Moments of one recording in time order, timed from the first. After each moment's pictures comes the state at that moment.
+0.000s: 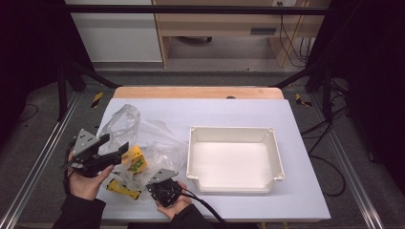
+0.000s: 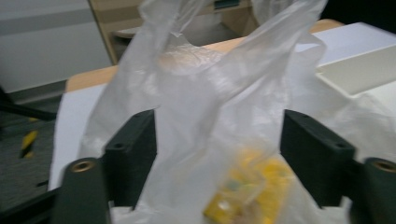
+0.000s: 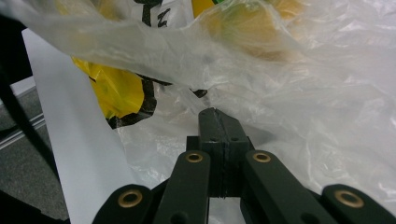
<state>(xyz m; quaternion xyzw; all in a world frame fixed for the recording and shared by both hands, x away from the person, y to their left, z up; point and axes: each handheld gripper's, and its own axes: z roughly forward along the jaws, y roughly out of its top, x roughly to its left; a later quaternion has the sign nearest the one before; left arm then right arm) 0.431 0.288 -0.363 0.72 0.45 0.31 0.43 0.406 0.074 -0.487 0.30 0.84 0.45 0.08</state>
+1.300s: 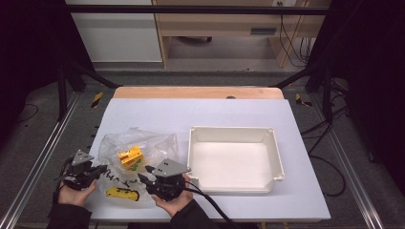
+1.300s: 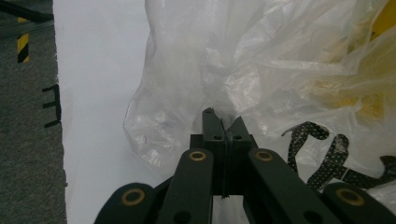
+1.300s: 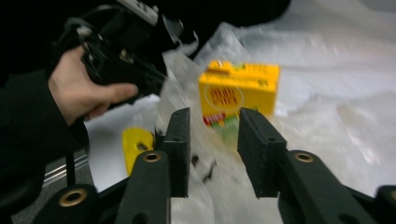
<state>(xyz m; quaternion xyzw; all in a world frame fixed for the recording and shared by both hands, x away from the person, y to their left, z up) 0.431 0.357 -0.454 0.77 0.51 0.22 0.31 0.396 0.057 -0.419 0.27 0.77 0.56 0.12</state>
